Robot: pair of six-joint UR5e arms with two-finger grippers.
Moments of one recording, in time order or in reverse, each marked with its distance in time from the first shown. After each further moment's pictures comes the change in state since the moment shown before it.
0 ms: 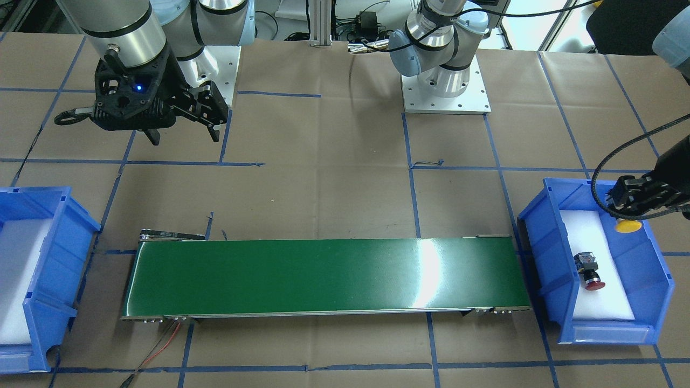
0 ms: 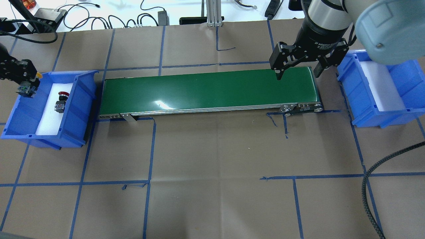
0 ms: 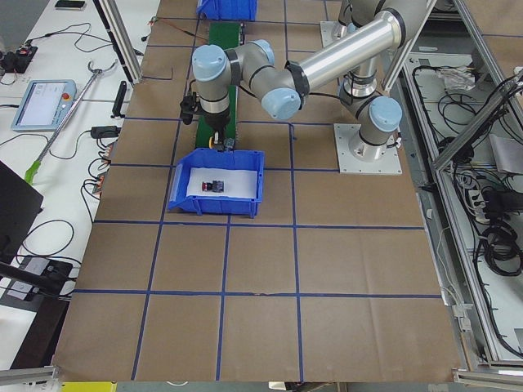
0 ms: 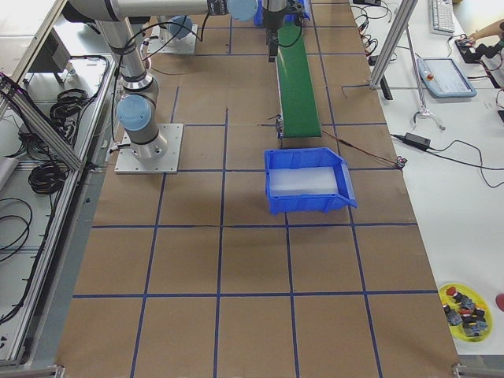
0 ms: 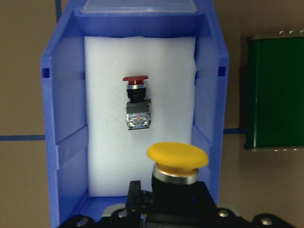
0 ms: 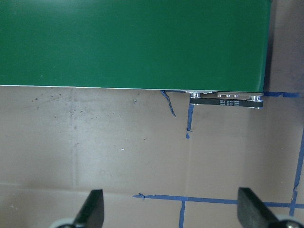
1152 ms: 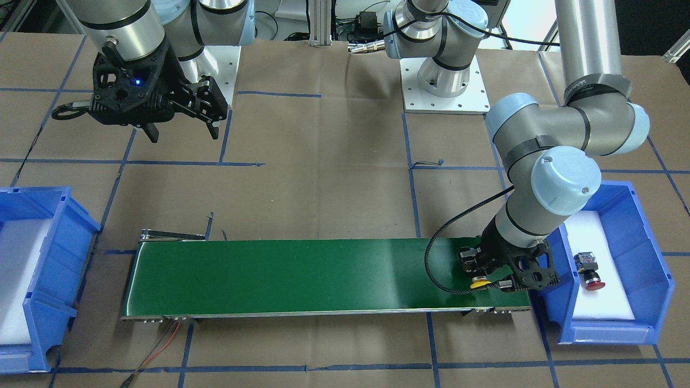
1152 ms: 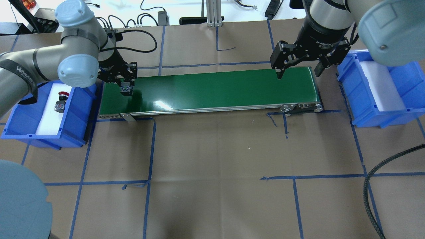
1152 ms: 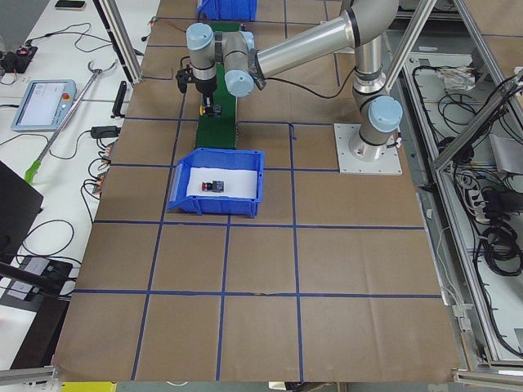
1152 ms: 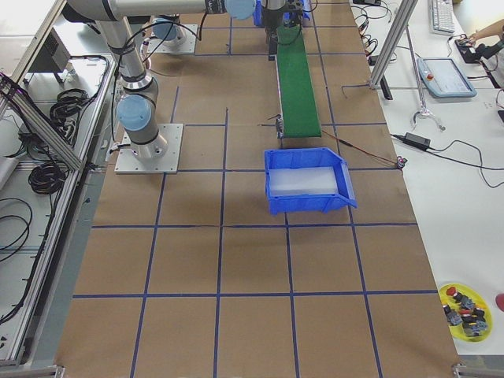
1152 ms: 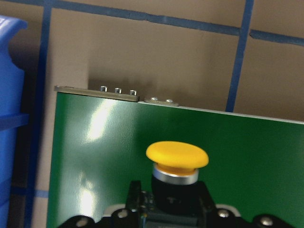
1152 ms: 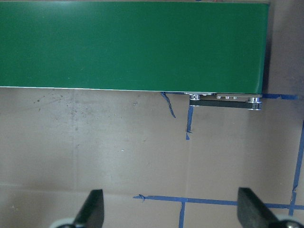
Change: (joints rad) left arm -0.361 -0.163 -0.172 0.394 0.000 -0.513; right arm 0.000 -0.011 0.001 -0.005 0.001 -0.002
